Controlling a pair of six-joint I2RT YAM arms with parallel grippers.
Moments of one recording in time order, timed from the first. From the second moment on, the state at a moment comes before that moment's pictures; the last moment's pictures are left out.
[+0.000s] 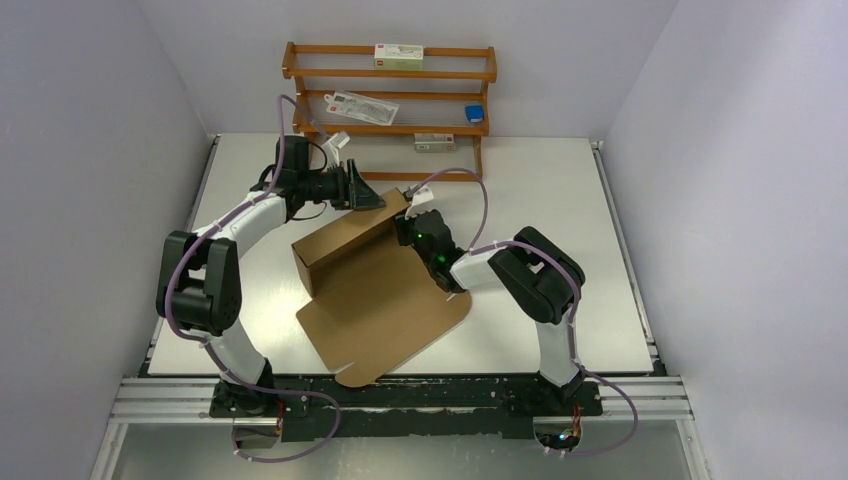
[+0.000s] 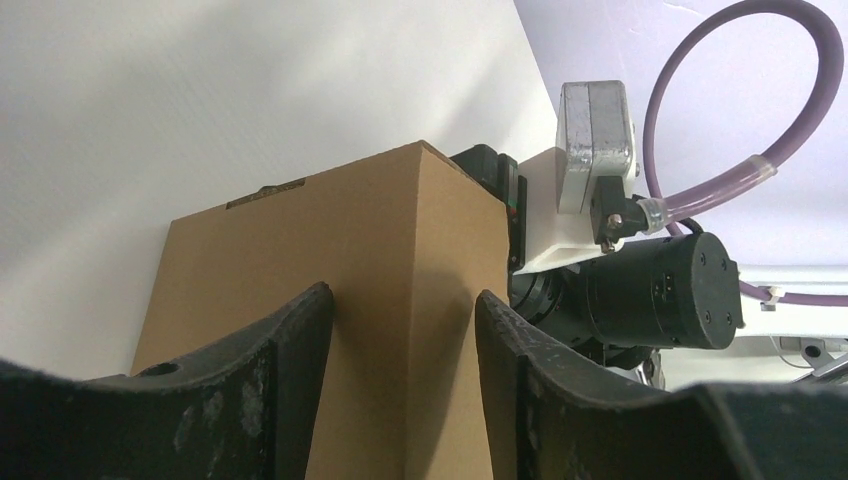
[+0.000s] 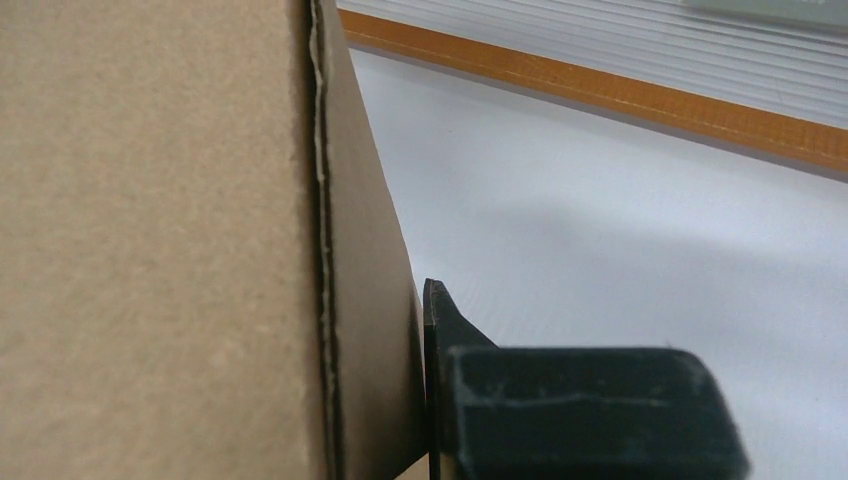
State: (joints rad) left arm -0.23 1.72 1.19 -0.05 0.93 -0.45; right arm 0.76 2.00 0.93 0.90 0.26 0.15
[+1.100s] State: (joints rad) left arm -0.26 1.70 1.20 -0.21 0.88 -0.40; right arm 0.74 1.93 0.79 0.89 0.19 0.14
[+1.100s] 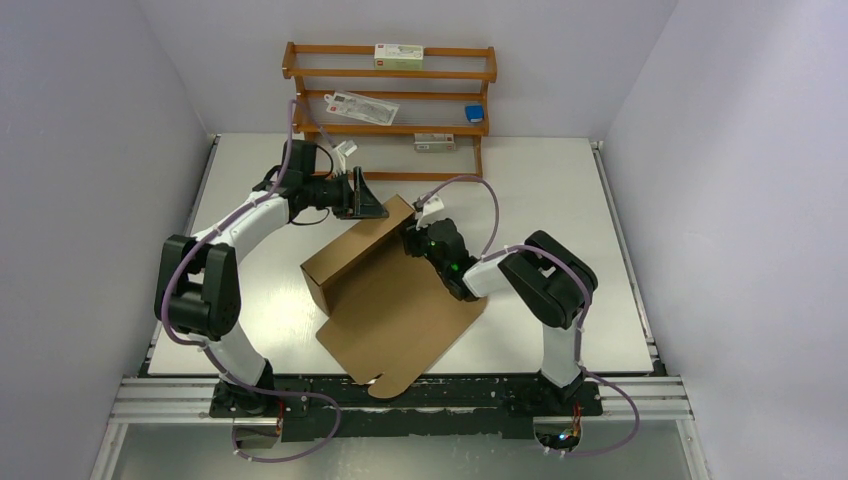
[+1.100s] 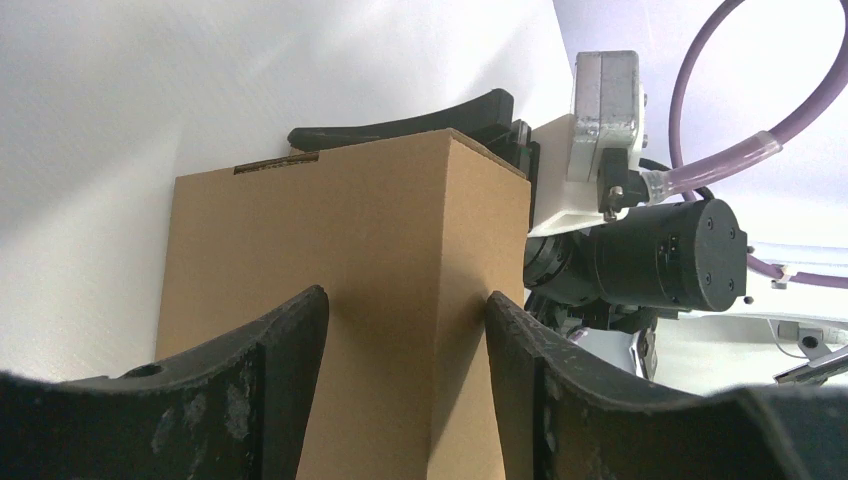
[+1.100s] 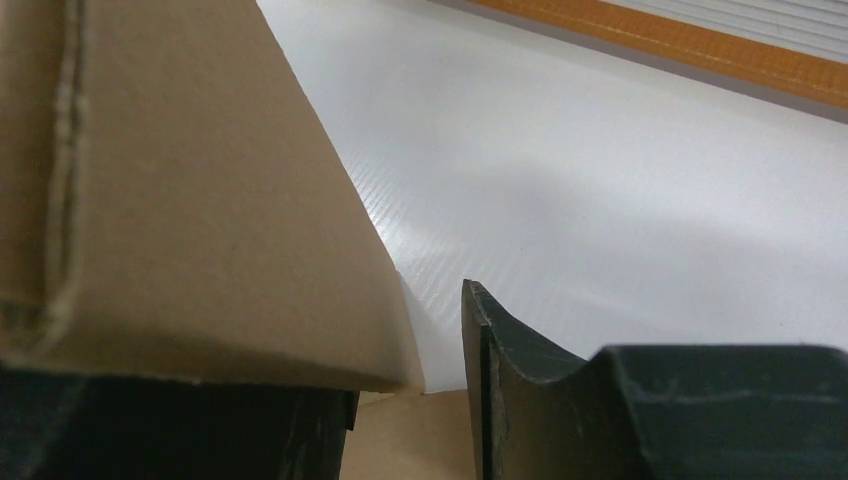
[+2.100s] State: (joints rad) left arm -0.55 1.39 1.41 -0.58 0.06 -0.19; right arm 0.73 1.51 0.54 0.80 0.19 0.22
